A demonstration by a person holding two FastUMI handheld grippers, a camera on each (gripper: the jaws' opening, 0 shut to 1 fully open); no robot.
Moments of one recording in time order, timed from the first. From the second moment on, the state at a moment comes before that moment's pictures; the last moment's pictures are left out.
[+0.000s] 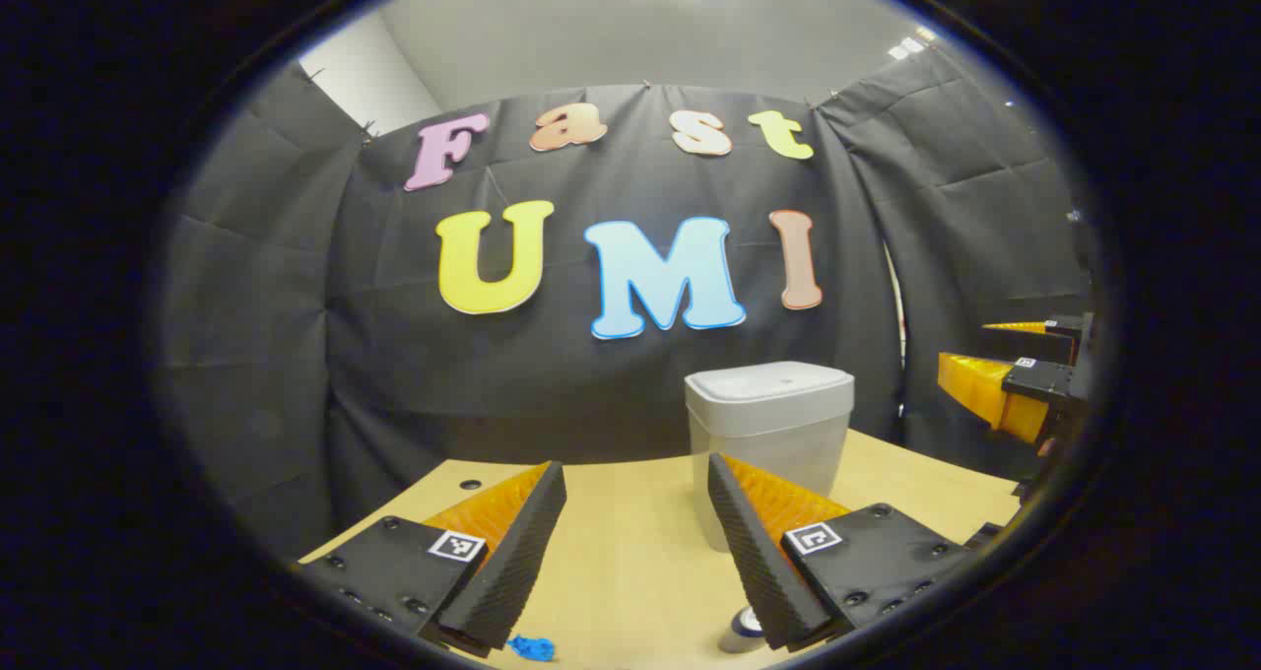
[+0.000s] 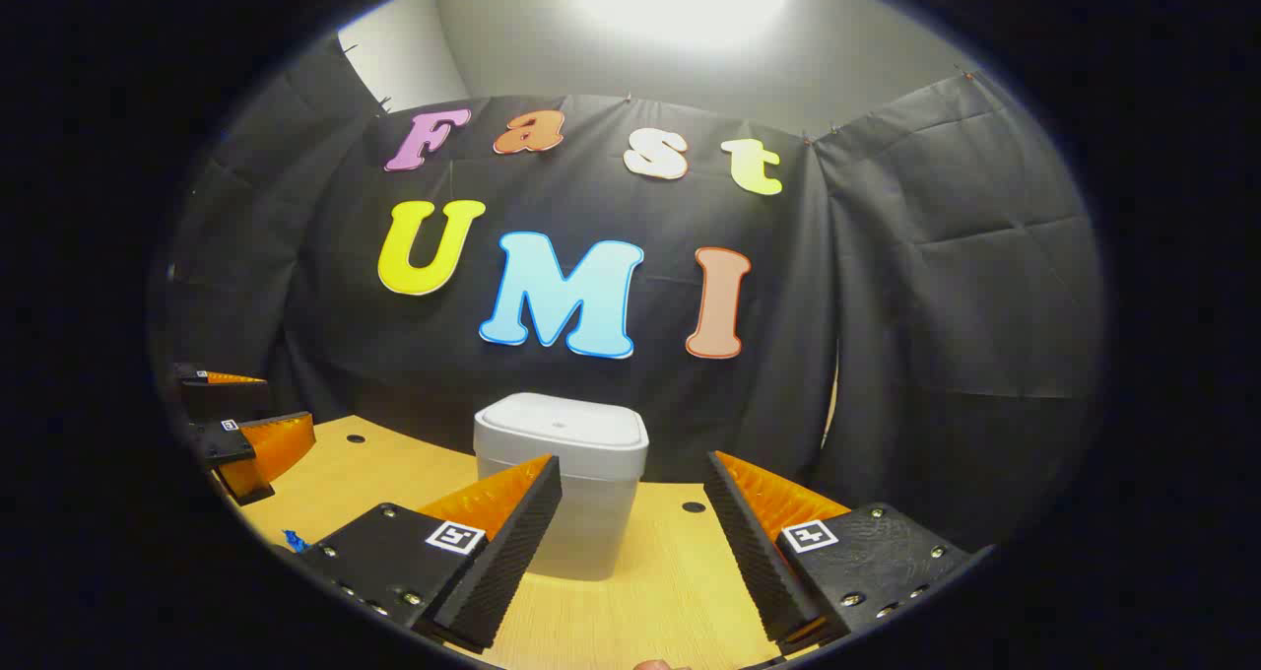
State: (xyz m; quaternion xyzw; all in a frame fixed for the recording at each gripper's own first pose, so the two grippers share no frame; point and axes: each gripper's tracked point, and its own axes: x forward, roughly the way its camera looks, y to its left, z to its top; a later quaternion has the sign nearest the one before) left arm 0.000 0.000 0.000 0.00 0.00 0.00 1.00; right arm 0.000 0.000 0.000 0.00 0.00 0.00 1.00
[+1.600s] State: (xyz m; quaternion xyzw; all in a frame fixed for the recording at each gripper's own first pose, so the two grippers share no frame) left arm 0.057 0.025 0.007 -0.01 0.01 0.00 1.00; right arm 0.062 0.034 -0.018 0.02 0.06 0.01 1.00
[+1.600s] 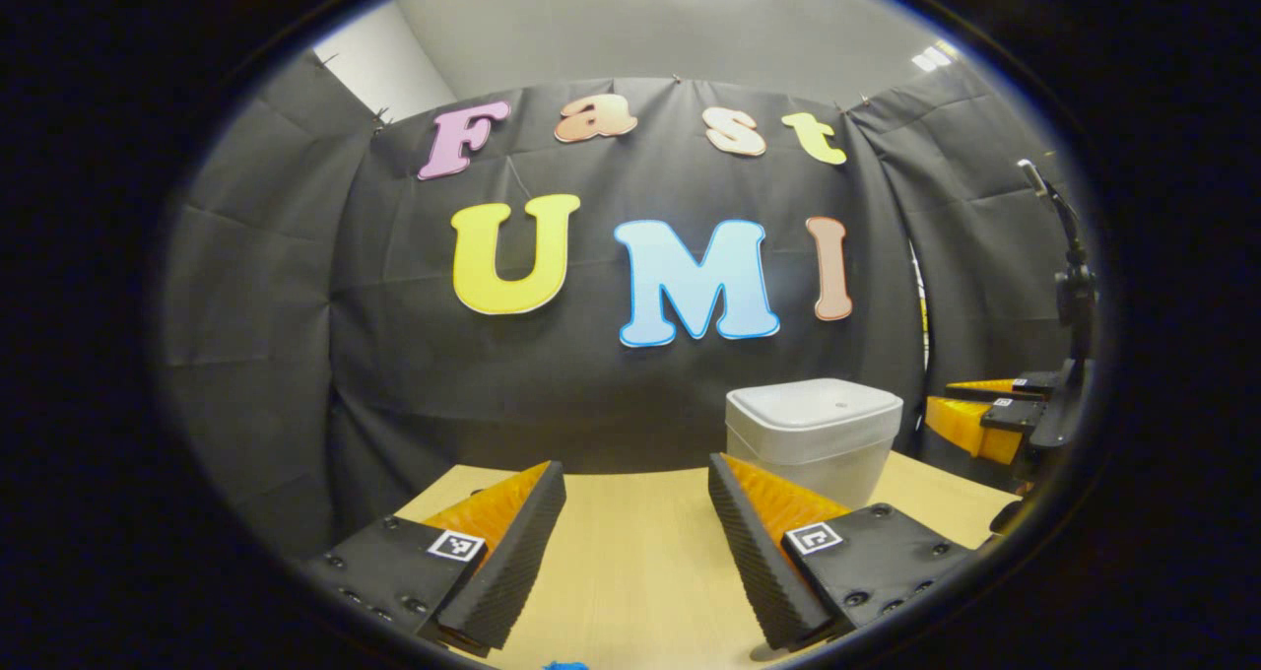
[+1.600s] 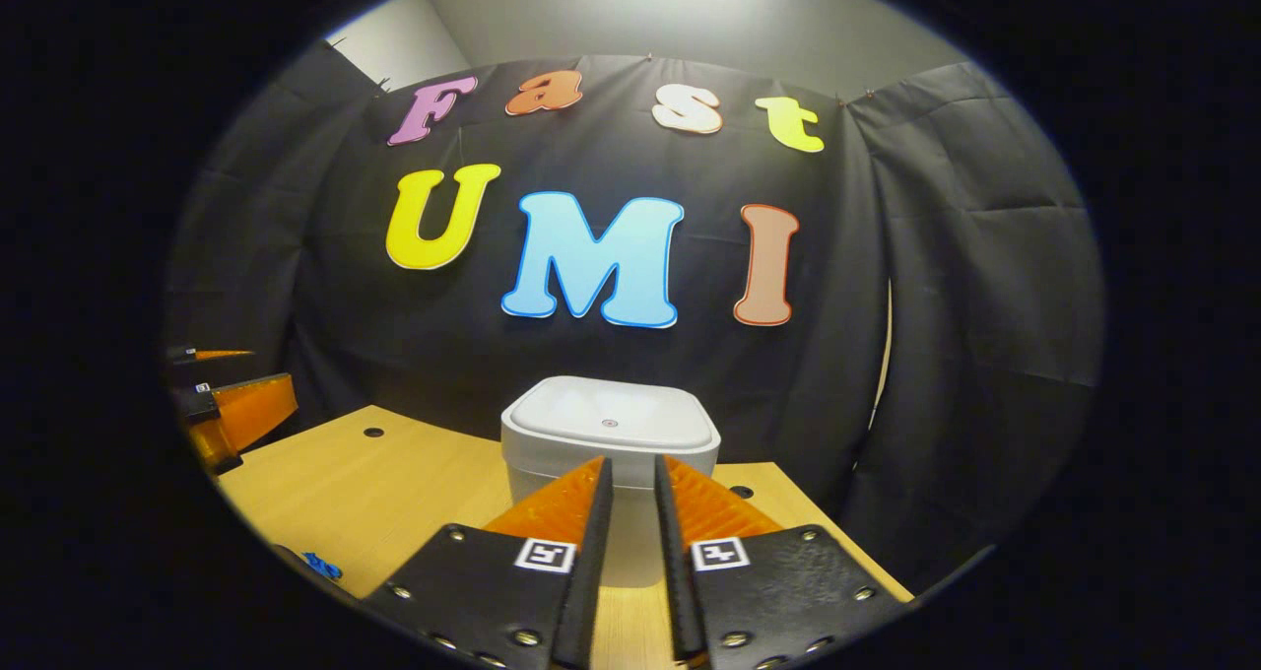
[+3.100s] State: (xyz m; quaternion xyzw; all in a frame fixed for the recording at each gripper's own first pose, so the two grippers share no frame) left arm 0.060 0.050 -0.021 -0.03 0.04 0.05 1.00; right arm 0.167 0.053 -0.050 0.06 0.13 0.07 0.99
